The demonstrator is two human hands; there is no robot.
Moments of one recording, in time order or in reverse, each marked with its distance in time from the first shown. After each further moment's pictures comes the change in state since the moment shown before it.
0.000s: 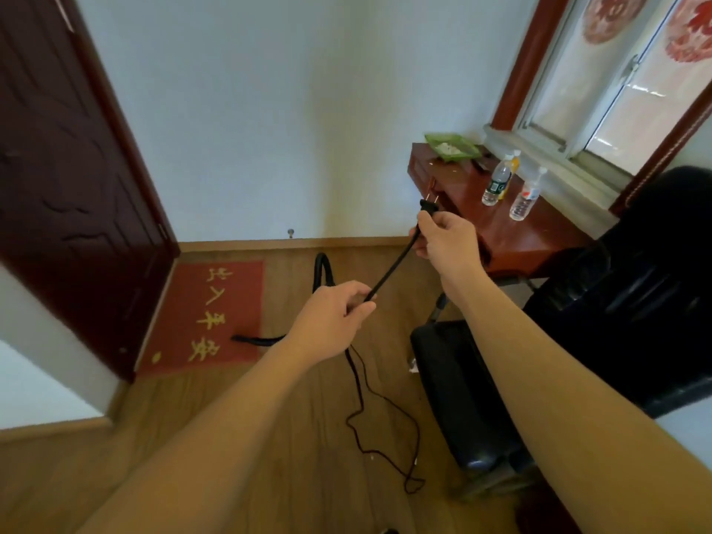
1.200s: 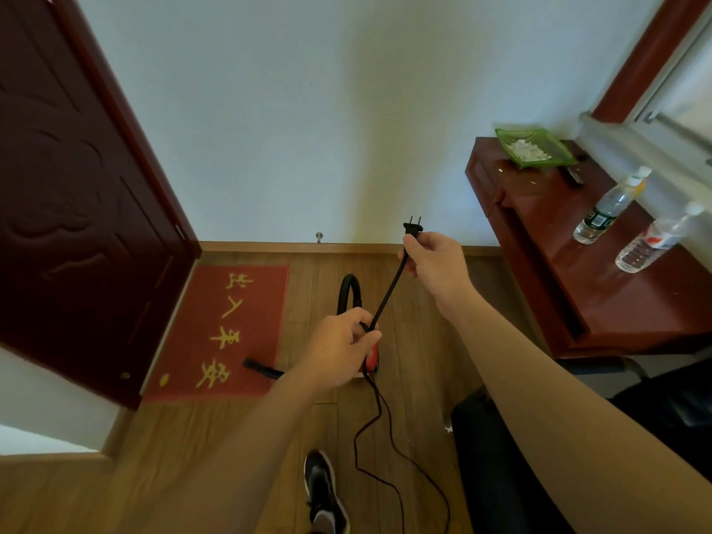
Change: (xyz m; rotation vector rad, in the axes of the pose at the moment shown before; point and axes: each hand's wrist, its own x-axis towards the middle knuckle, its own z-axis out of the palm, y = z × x) left_hand 0.299 -0.141 0.003 -0.077 0.014 -0.202; right_hand 0.322 0.067 0.146 -0.025 -0.261 0.087
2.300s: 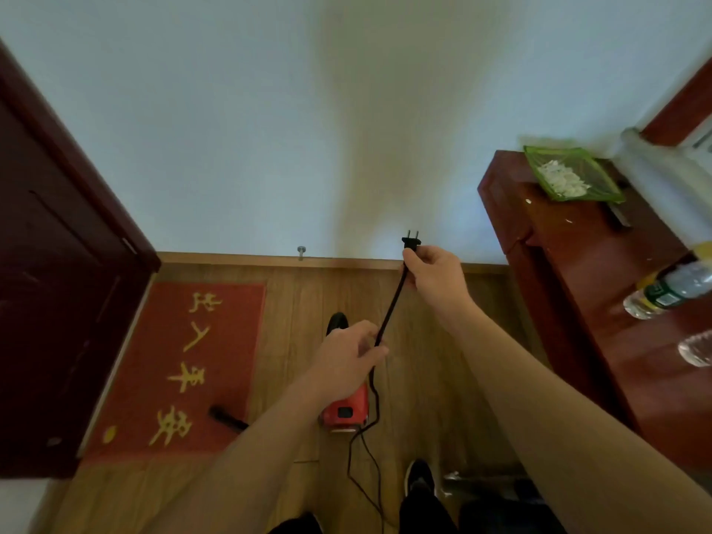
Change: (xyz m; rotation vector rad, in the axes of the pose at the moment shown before) left_hand 0.295 -0.078 -0.021 -0.065 -0.099 -0.045; right_hand 0.303 0.023 0.058 -0.136 0.008 0.133
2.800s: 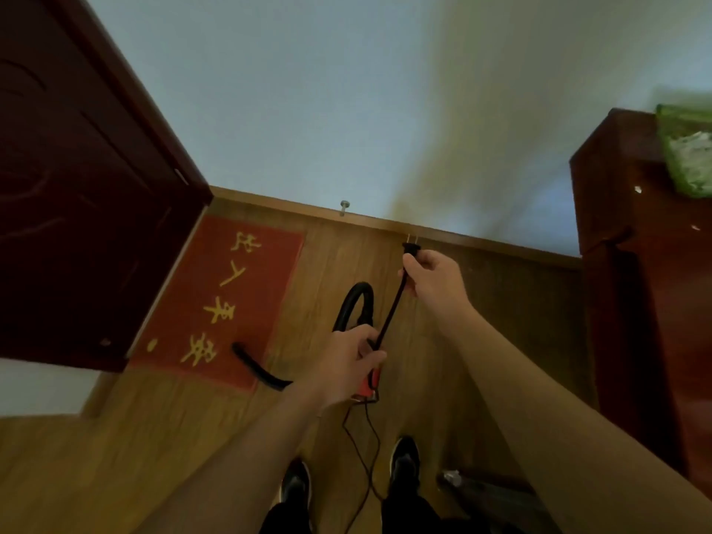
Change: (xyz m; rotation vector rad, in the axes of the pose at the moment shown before) left_hand 0.060 -0.019 0.071 -0.025 0.063 -0.316; right_hand 0.109 0.087 -0.001 -0.034 -0.332 0.070
